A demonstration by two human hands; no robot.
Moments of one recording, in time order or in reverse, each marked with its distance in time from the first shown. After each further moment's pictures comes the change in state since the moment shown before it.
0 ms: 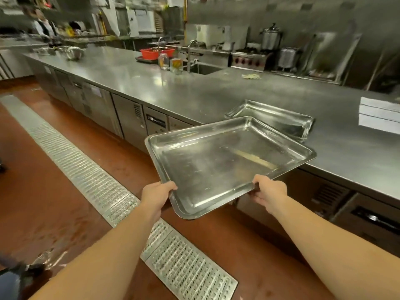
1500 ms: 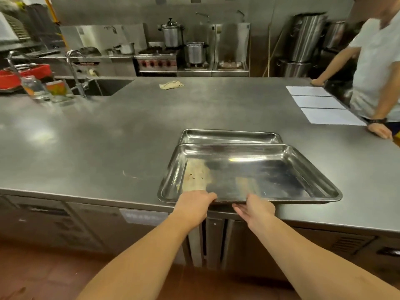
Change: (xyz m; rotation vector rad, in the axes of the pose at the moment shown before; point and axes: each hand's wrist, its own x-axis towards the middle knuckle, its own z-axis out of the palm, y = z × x) left_hand 0.383 0.139 0.390 1.497 -0.823 1.316; right_hand 0.383 -0.151 0.125 0.514 0.503 0.153
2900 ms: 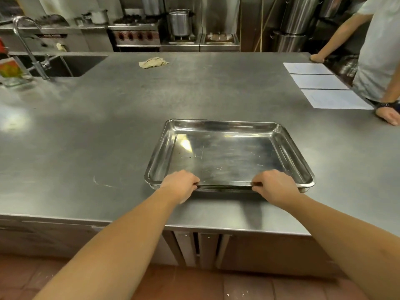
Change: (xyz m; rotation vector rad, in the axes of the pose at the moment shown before) left_hand 0.129 -0.075 0.019 -0.008 -0.259 -0.096; right_hand 0.129 -0.091 0.009 -1.860 -0.155 -1.013
